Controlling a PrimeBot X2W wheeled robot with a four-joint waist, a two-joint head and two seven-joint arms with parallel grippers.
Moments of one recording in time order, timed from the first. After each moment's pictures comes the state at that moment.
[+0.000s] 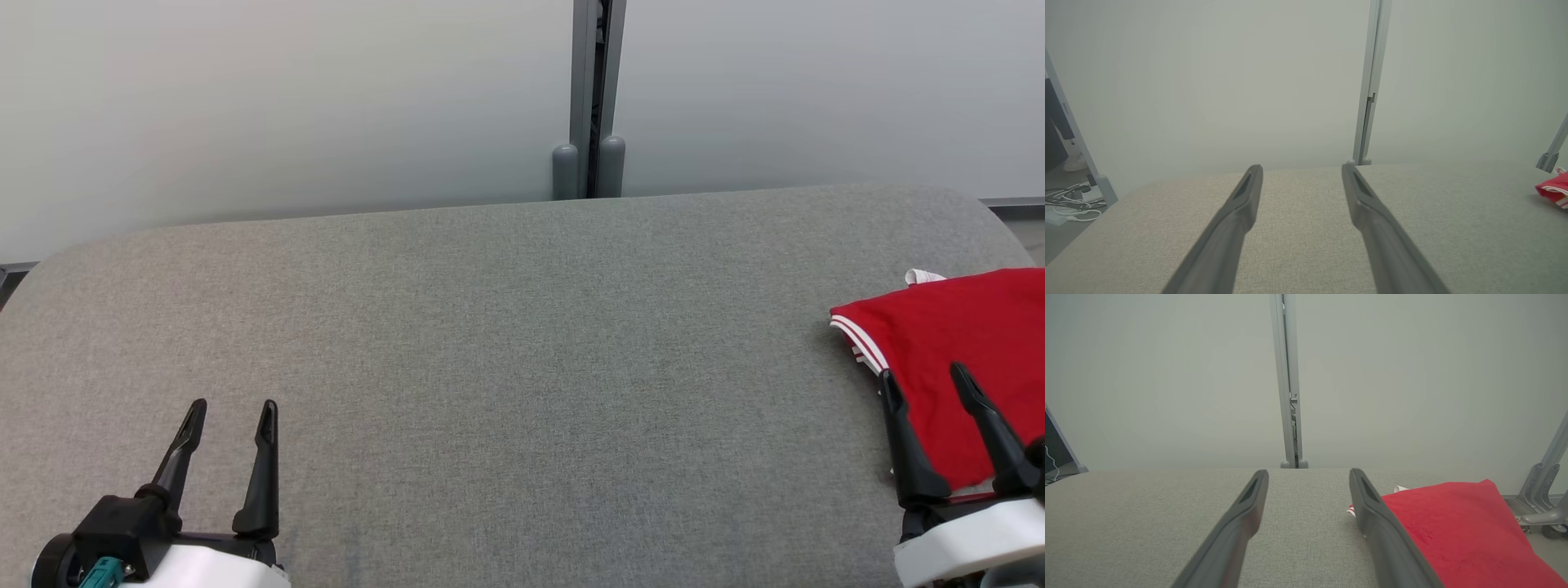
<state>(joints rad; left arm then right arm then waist) 0.09 0.27 -0.13 -0.03 -0.35 0.09 -0.18 0.08 -0.12 -0.07 -0.14 0.22 0.13 0.01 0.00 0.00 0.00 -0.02</state>
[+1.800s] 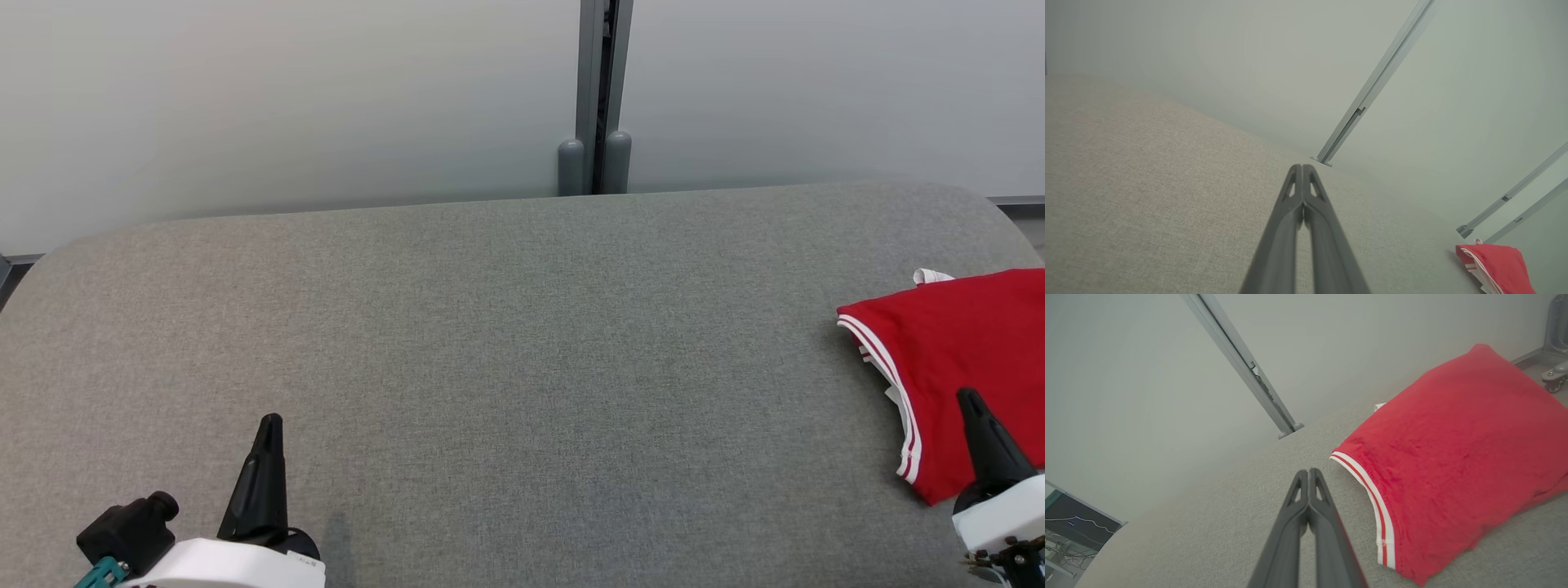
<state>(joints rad) 0.05 0.18 -0.19 0.09 -0.76 0.05 -0.21 -0.02 -0.11 -0.22 0.08 0.62 0.13 0.20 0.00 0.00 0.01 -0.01</state>
